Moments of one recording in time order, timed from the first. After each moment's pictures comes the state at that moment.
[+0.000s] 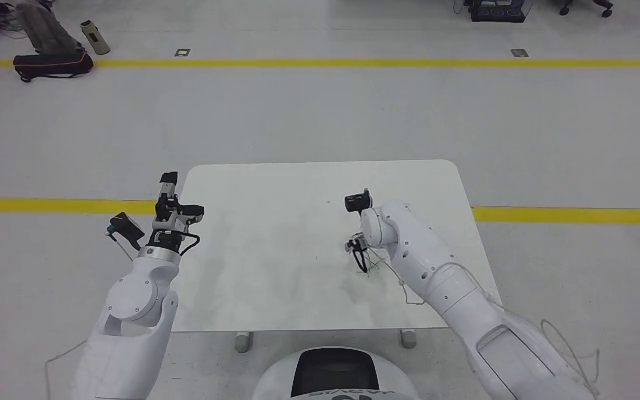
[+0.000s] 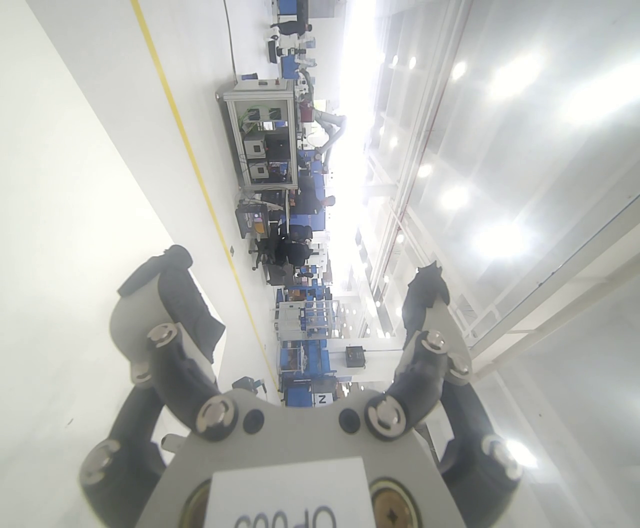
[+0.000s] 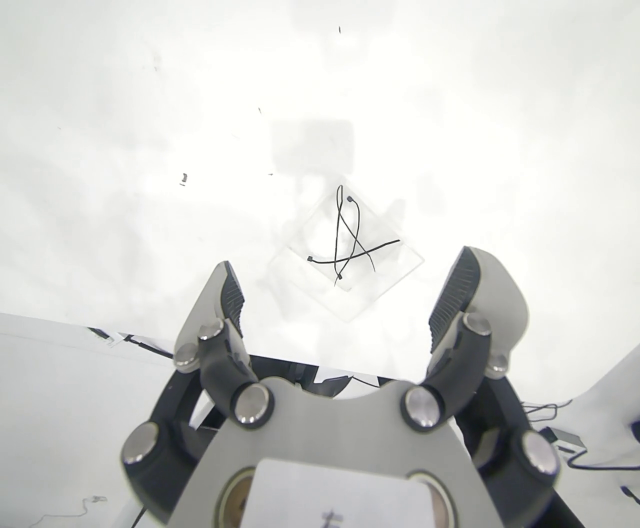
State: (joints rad) left arm 1.73 -1.15 -1.60 -1.80 -0.42 0.00 0.00; right arm -0.97 -1.46 0.87 -1.10 -1.10 0.34 1.25
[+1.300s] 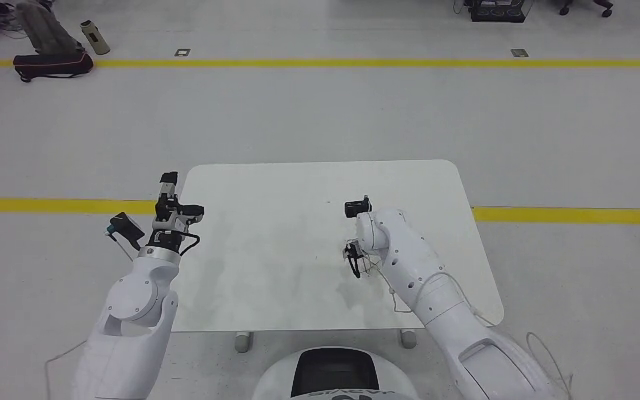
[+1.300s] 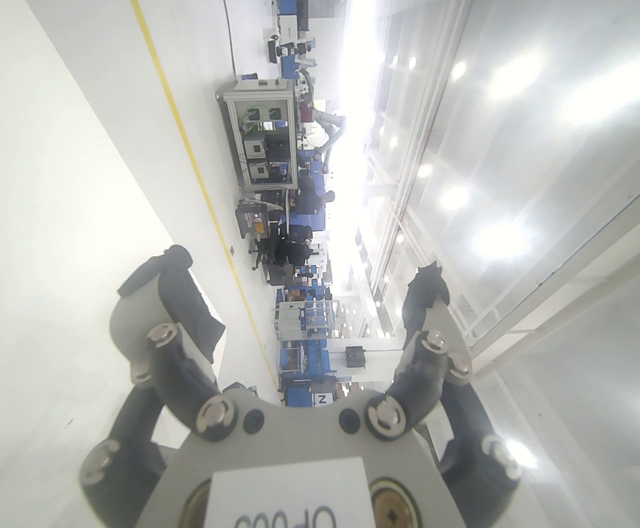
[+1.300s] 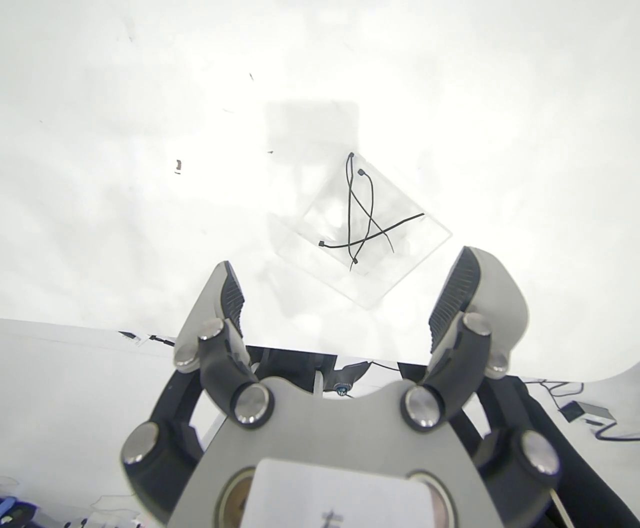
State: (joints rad) left arm 1.73 -1.15 -1.60 -1.80 -0.42 0.00 0.00; right arm -1.06 -1.56 1.03 -1.11 -1.30 0.34 1.32
